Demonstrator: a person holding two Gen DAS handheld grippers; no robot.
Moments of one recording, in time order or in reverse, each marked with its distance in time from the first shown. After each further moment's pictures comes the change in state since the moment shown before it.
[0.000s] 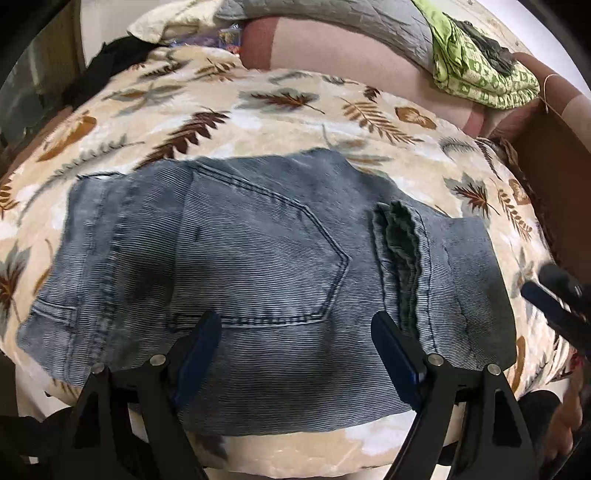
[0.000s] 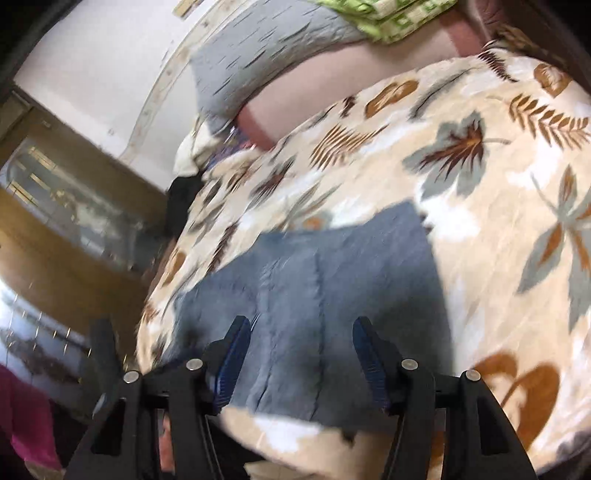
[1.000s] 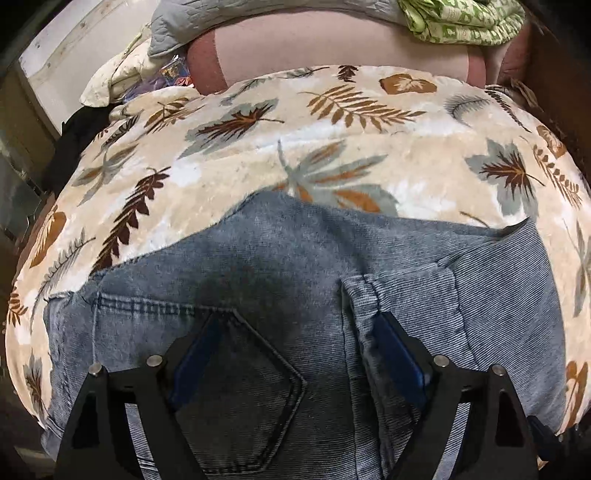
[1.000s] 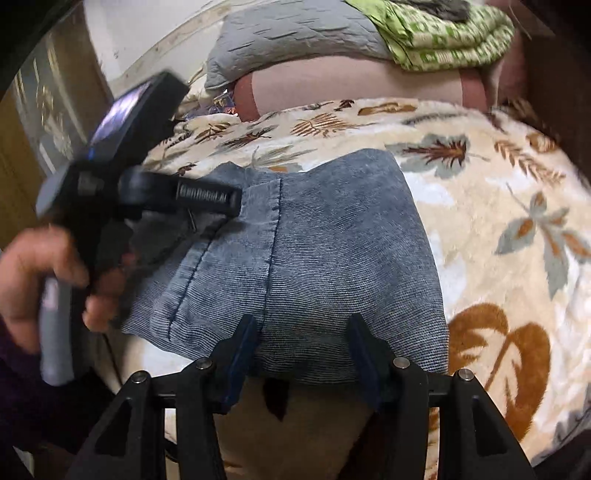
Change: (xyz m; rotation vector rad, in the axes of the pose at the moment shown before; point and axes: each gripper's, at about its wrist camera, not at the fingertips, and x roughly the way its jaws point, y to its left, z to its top) left arm 0.069 -0.077 0.061 0.245 -0.009 0.218; right arm 0.022 0.021 -0.095 -0.346 -0.047 -0.307
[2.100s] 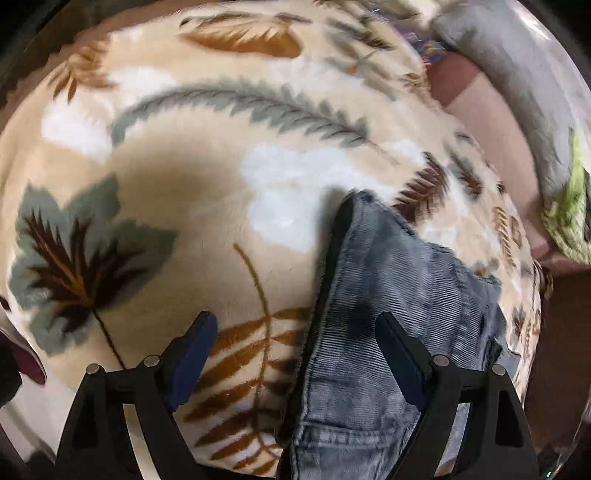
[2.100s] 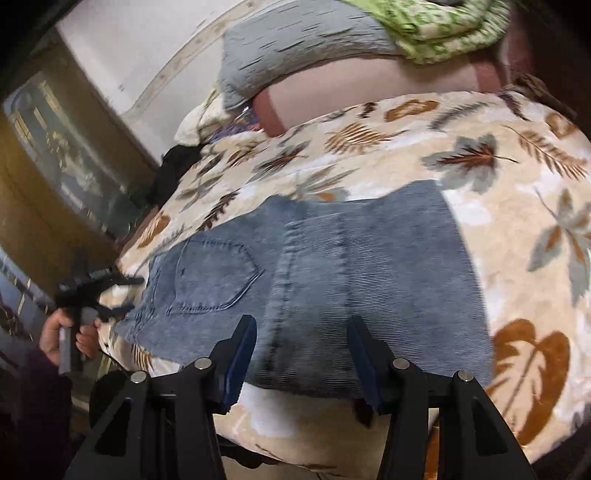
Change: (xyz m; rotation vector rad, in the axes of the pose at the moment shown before) left arm 0.020 0.317 -0.096 -0.725 0.196 -0.244; right arm -0.030 0.000 0.040 0.188 -0.003 0.195
